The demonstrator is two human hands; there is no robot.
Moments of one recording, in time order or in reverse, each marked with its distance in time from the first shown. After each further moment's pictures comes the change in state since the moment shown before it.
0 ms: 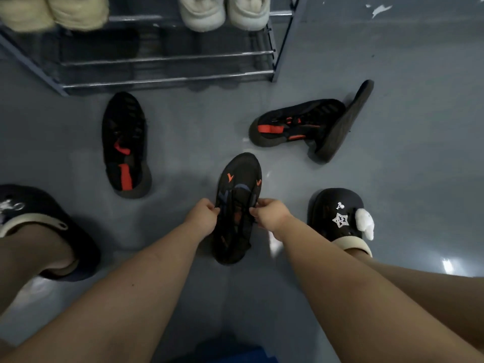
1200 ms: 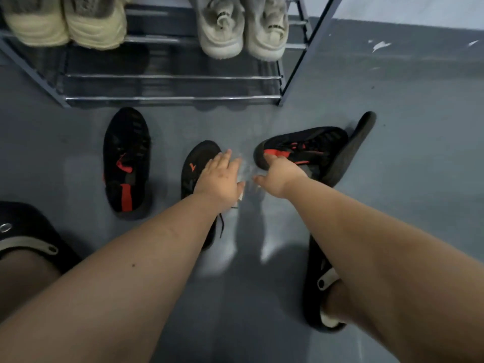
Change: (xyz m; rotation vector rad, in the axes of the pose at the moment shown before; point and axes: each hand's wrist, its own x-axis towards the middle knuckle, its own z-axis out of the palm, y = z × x) left_hand 0.018 0.088 -0.060 0.546 0.158 0.626; right_hand -0.001 -0.138 -0.040 -0.891 0.128 -0.319
